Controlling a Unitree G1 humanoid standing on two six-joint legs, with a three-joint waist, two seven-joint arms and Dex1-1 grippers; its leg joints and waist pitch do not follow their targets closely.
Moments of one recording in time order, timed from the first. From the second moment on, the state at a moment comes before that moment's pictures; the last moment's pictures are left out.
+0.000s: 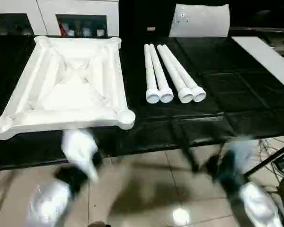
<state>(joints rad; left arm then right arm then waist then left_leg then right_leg) 0.14 0.17 0.00 -0.60 -0.10 0.26 -0.26 0.21 -0.15 0.03 -0.53 0.20 0.21 0.27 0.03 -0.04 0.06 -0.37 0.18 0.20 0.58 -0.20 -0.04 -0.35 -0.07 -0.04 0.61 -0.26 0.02</state>
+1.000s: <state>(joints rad) -0.08 0.16 -0.03 -0.45 0.03 0.57 -0.07 -0.01 -0.06 0.04 -0.33 0.20 0.47 0.10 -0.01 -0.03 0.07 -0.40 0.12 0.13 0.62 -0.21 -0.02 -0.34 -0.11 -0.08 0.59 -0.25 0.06</state>
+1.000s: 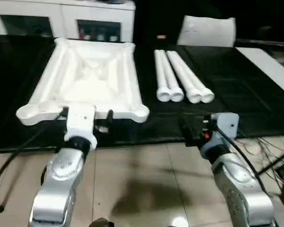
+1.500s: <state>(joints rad) -0.04 0.13 0.00 -0.45 0.03 0.56 -0.04 -0.03 -0.08 0.05 -0.32 0.19 0.47 0.12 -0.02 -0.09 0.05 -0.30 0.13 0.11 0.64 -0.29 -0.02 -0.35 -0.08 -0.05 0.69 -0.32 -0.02</state>
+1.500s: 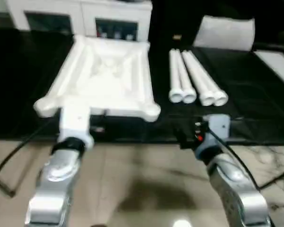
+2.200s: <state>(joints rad) -0.04 0.14 -0.08 -0.49 0.02 0.54 -0.10 -0.02 -0.15 0.05 -0.36 0.17 0.47 0.16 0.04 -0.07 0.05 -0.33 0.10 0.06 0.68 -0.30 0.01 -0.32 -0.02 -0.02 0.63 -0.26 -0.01</state>
